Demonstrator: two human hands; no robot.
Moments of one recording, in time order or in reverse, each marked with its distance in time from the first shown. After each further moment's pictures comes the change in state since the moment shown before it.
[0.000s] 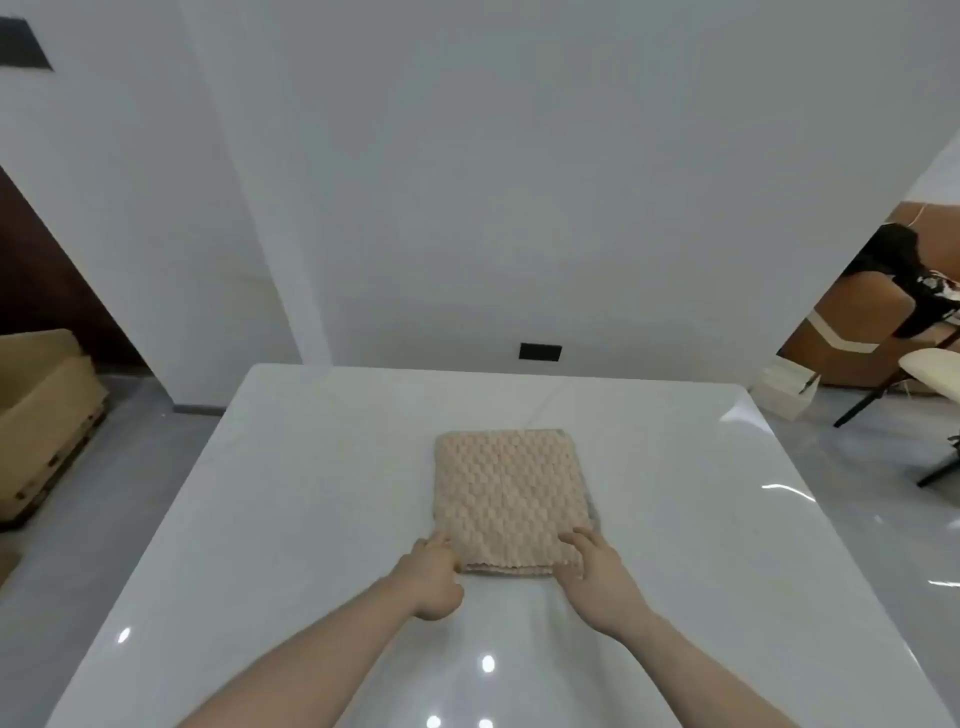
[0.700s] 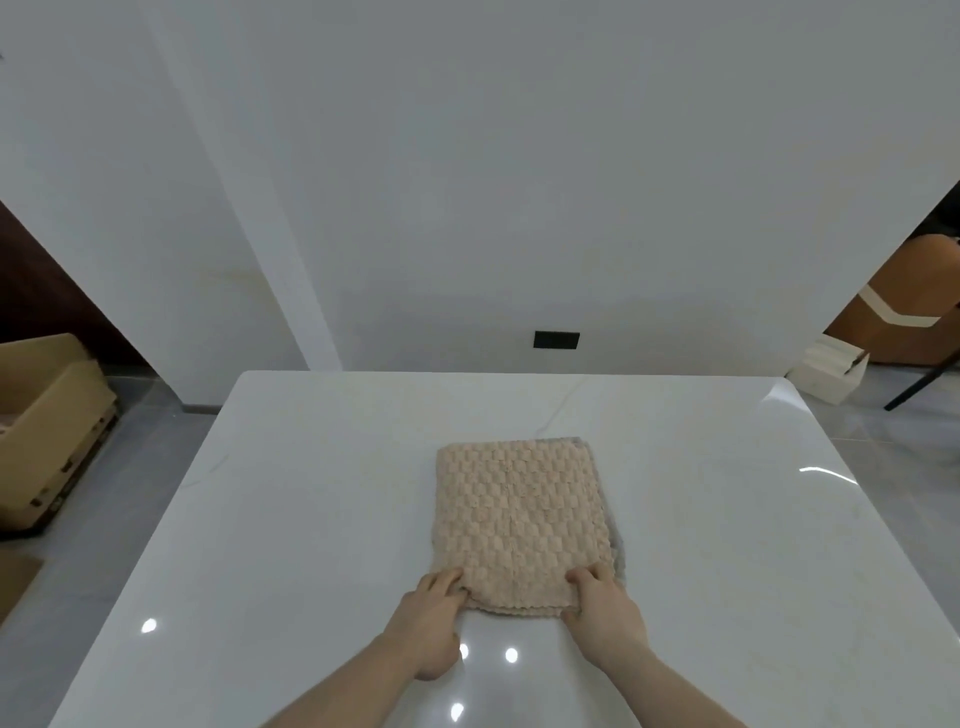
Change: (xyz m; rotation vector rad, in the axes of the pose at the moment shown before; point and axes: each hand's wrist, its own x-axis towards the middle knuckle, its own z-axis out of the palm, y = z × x) left_hand 0.065 -0.022 0.032 0.169 0.045 0.076; right_hand 0.078 0.039 0.051 -0.225 -0.117 0.121
